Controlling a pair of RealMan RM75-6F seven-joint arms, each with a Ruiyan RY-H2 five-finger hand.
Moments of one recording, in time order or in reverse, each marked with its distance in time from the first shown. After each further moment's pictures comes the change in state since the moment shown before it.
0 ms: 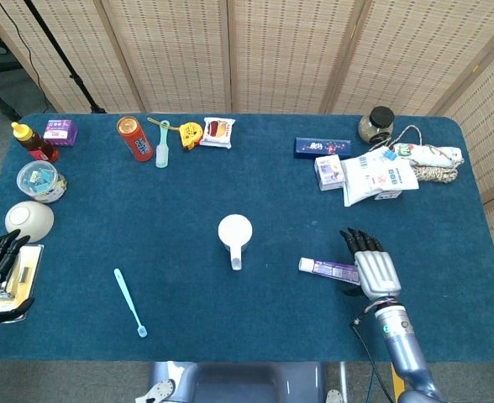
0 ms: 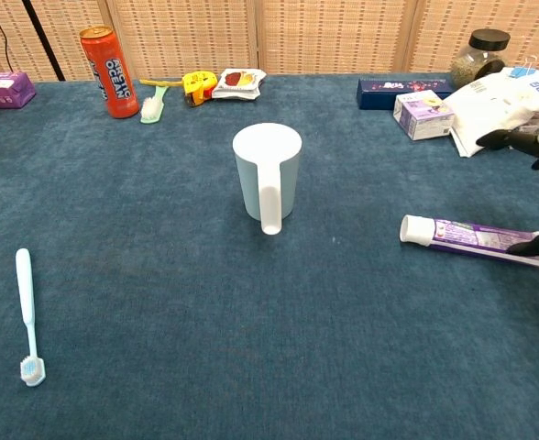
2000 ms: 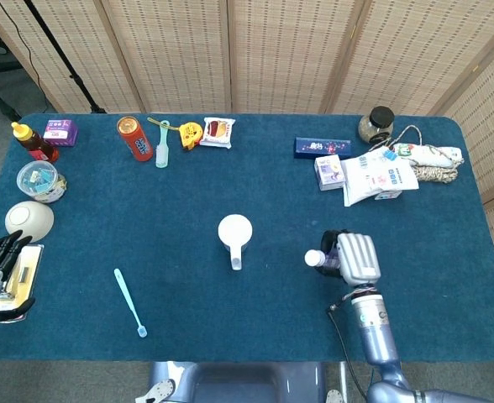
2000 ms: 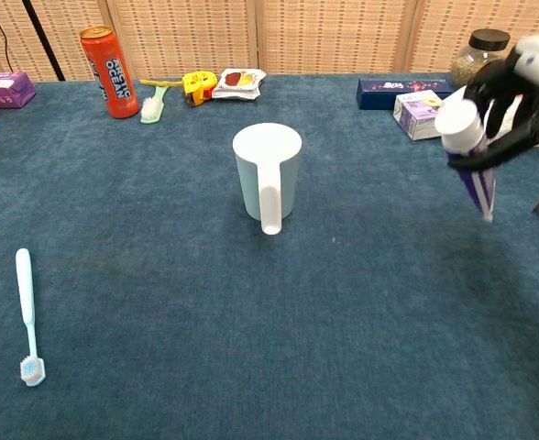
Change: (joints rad) left arm -0.014 0.012 -0.002 -0.003 -0.023 -0.043 -0.012; right arm 0.063 -0.069 0.108 -0.089 -0.022 0.152 0.051
